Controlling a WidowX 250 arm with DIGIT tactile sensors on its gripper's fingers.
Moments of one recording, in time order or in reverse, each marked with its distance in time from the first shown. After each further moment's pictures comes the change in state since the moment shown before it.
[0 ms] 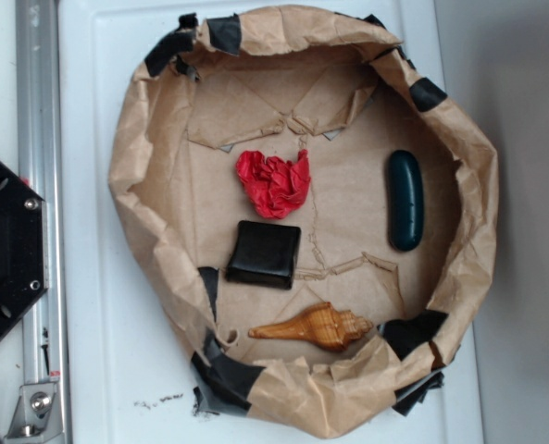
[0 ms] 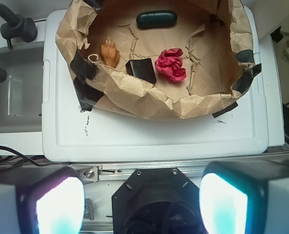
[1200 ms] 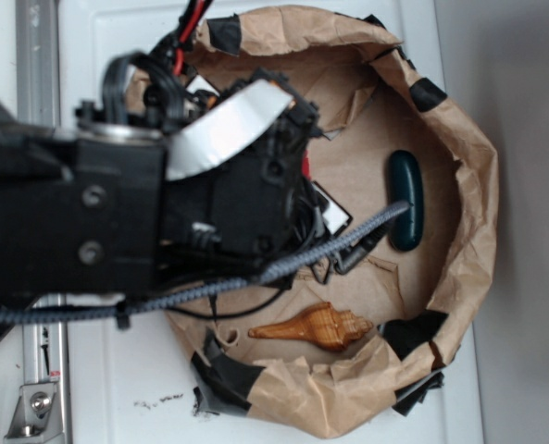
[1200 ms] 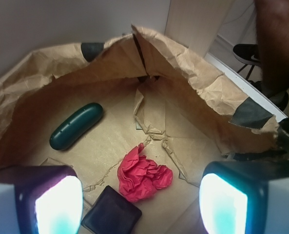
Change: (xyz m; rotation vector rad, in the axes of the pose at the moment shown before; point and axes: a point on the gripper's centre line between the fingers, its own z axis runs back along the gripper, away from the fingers) arm 0.116 0.038 -0.101 0.204 -0.281 0.697
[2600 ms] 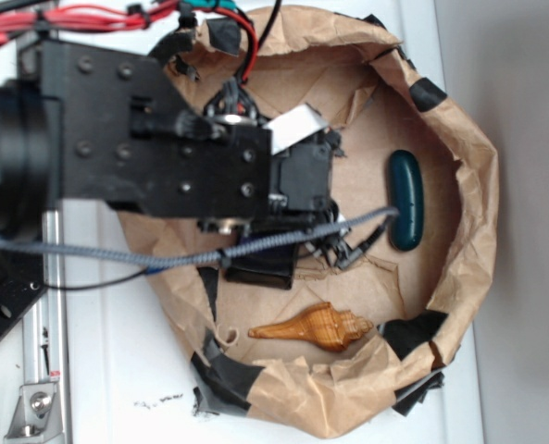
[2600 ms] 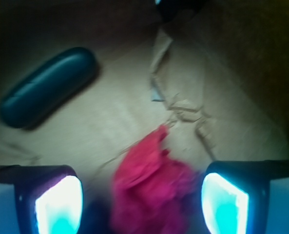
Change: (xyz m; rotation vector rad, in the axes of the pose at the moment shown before) arm -0.016 0.001 -0.094 -0.010 0.118 -0.075
